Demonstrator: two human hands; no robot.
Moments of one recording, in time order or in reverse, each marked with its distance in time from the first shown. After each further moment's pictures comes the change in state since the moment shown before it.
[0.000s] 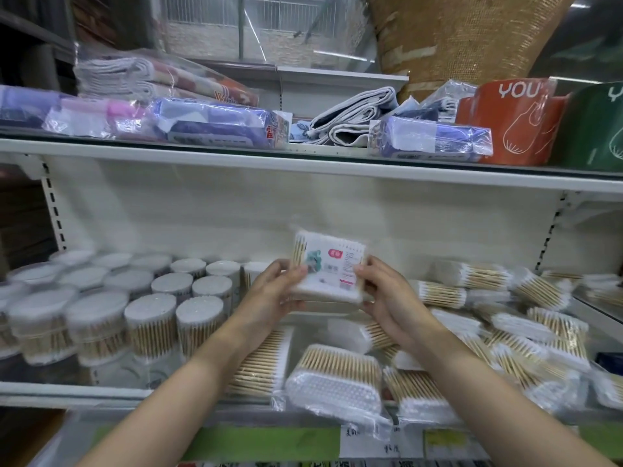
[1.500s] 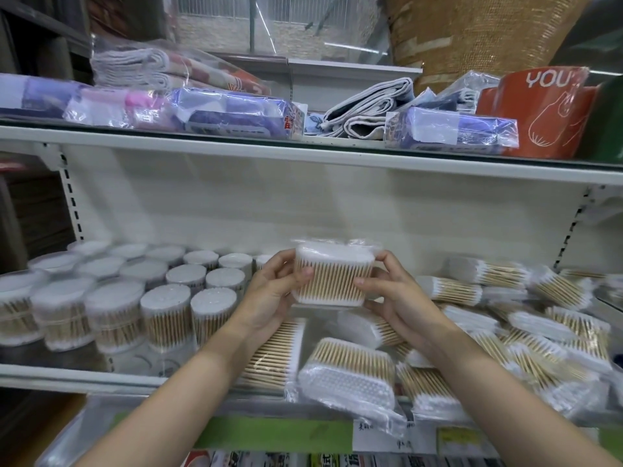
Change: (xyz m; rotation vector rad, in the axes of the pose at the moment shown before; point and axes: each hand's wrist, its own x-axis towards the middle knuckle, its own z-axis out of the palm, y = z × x) left_hand -0.003 -0.001 -0.013 -0.182 0.060 0.021; right_hand -0.003 0.006 0.000 -0.016 -0.056 0.037
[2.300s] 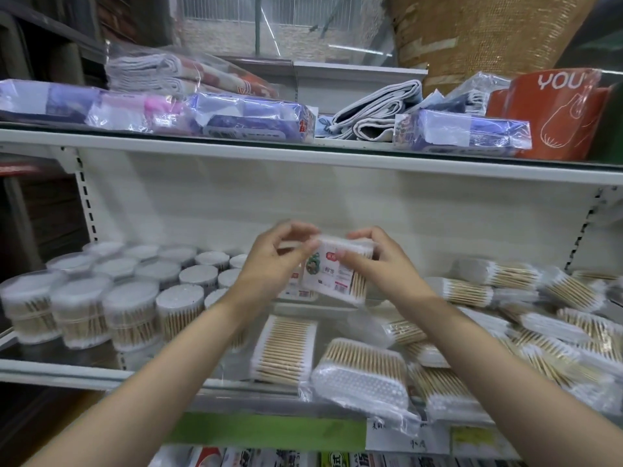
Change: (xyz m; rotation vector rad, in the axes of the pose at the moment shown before) left_hand -0.007 0.045 0.015 0.711 0.055 0.319; right_hand 0.018 -0.025 0.034 -0.564 0.158 -0.130
